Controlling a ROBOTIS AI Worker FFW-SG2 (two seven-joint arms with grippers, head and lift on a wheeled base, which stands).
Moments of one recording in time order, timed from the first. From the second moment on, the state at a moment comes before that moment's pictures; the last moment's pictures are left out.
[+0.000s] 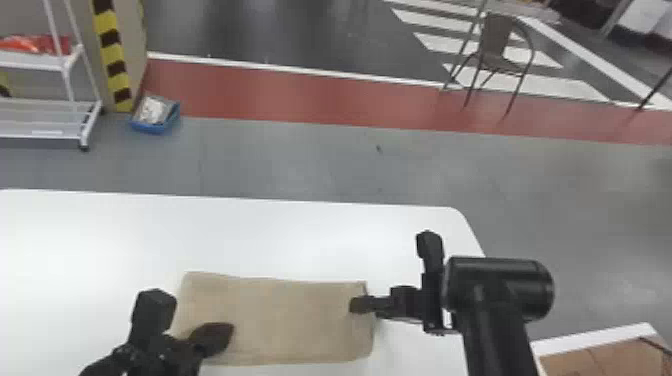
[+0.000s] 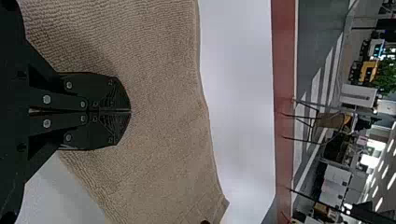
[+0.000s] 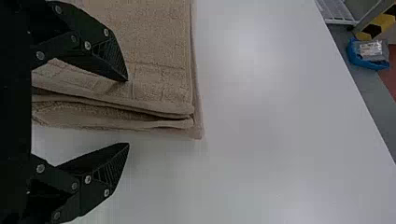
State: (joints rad) left arm 0.06 0.14 -0.31 -1.38 0.07 0.36 -0.45; right arm -0.23 -0.04 -0.29 -1.41 0.27 1.29 0.73
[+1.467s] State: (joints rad) left arm 0.10 0.16 -0.19 -1.53 0.11 0.48 -0.51; right arm -0.24 -0.03 -0.30 -1.52 0.19 1.46 0.77
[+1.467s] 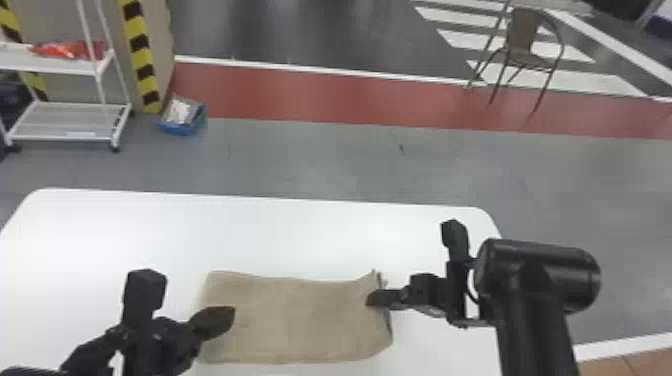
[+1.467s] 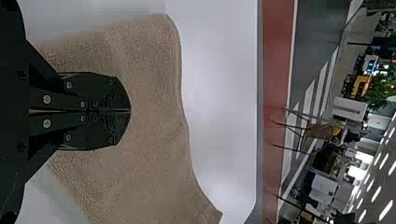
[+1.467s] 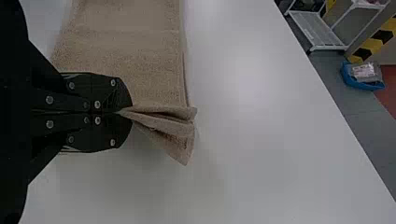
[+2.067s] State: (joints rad) left arm 0.05 0.16 -0.23 -1.41 0.08 0.48 -0.50; right arm -0.33 -0.03 -0.27 -1.59 0.17 1.57 0.79
